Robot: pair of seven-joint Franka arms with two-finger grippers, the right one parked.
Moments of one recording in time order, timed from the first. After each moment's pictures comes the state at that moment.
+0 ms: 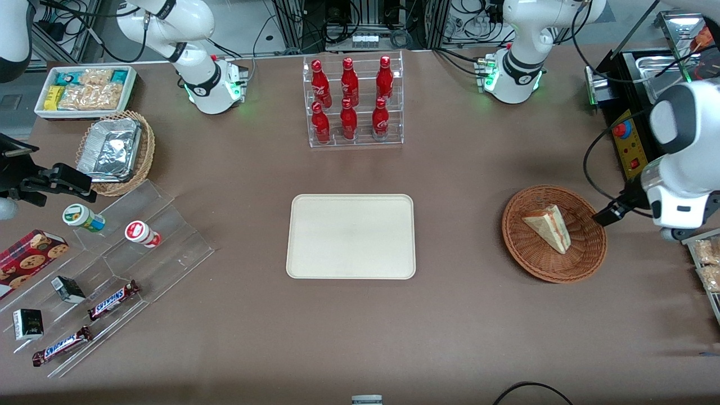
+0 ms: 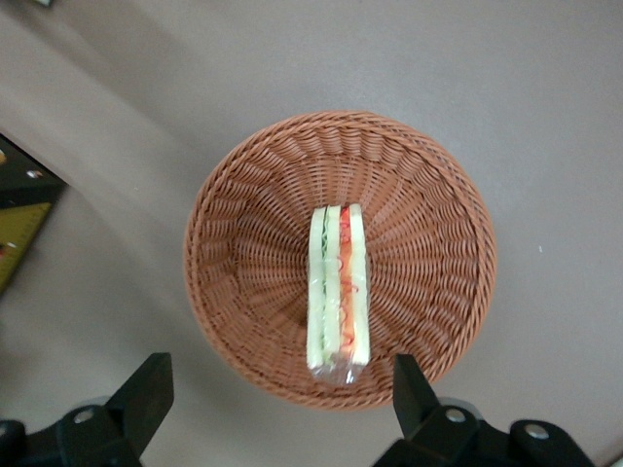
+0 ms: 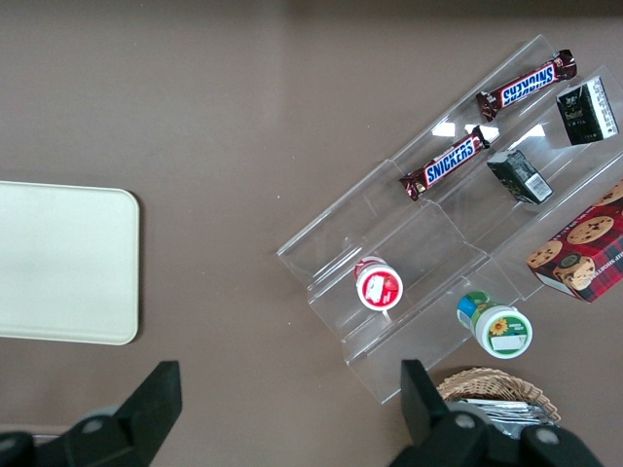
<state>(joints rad) -0.04 0.12 0.11 -1.95 0.03 1.98 -0.65</state>
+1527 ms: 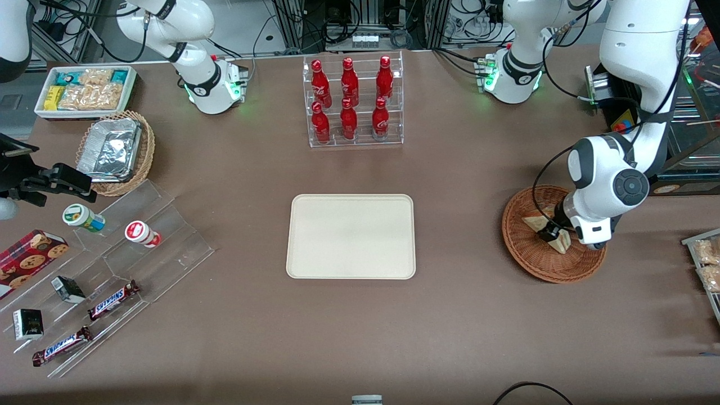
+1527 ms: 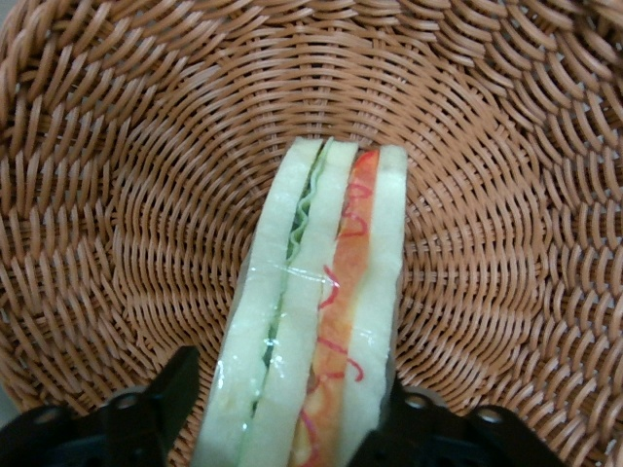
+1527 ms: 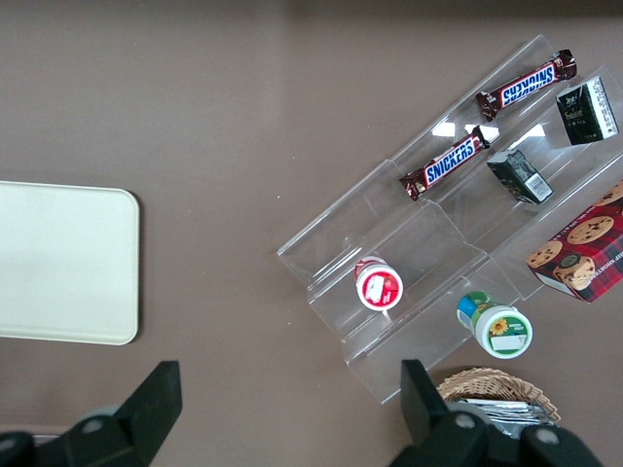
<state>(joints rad) -0.09 0.33 0.09 -2.20 -0.05 2.41 -0.88</state>
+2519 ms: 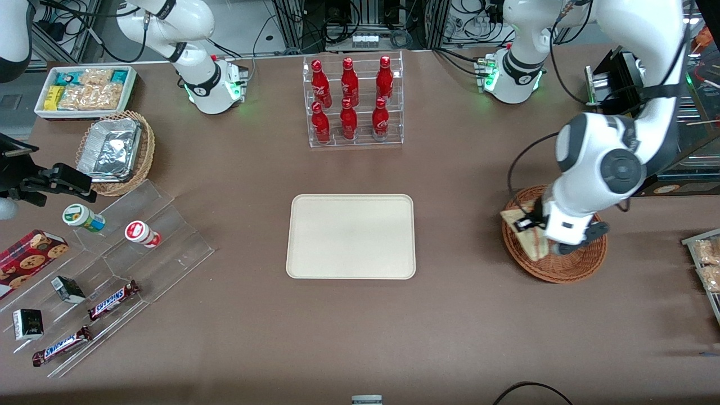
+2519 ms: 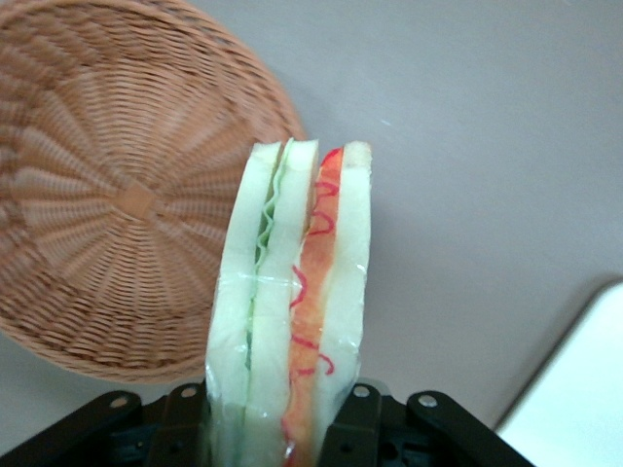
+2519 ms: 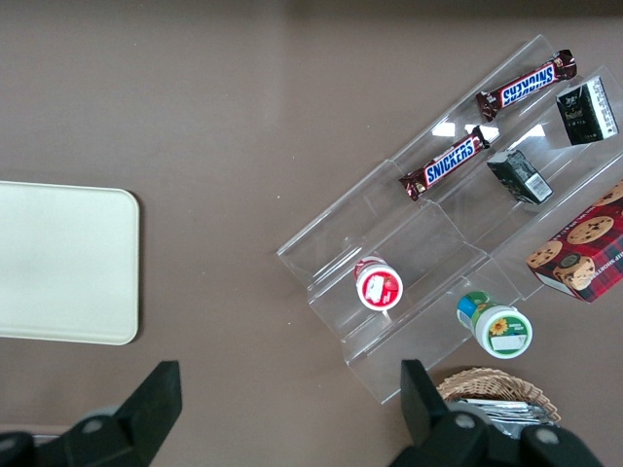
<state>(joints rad) -0.04 0.24 -0.20 -1.94 0.00 2.10 -0.65</state>
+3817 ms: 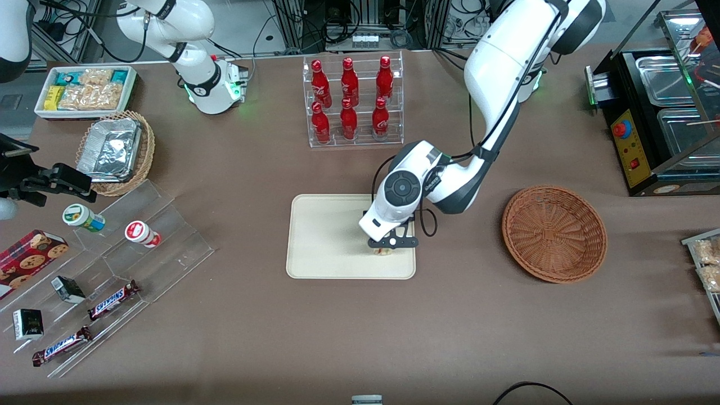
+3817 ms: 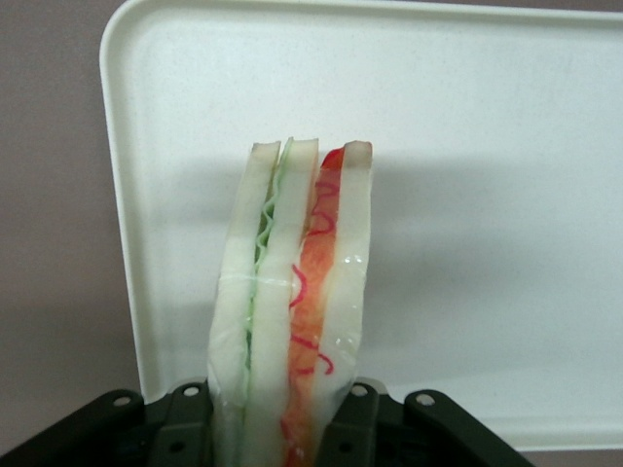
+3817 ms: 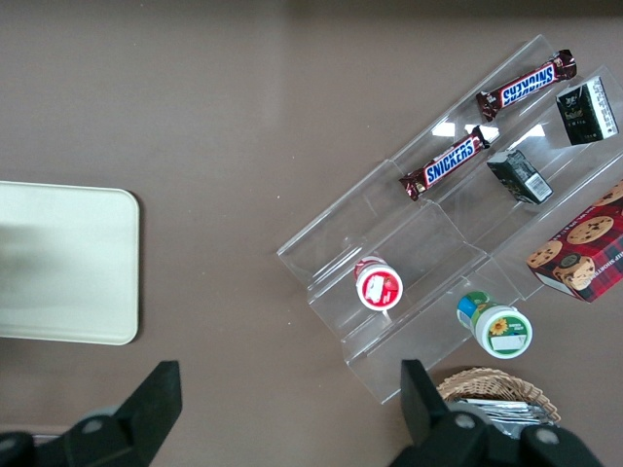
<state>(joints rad) -0.51 0.73 -0.21 -1.49 0.00 2.14 -0.70</state>
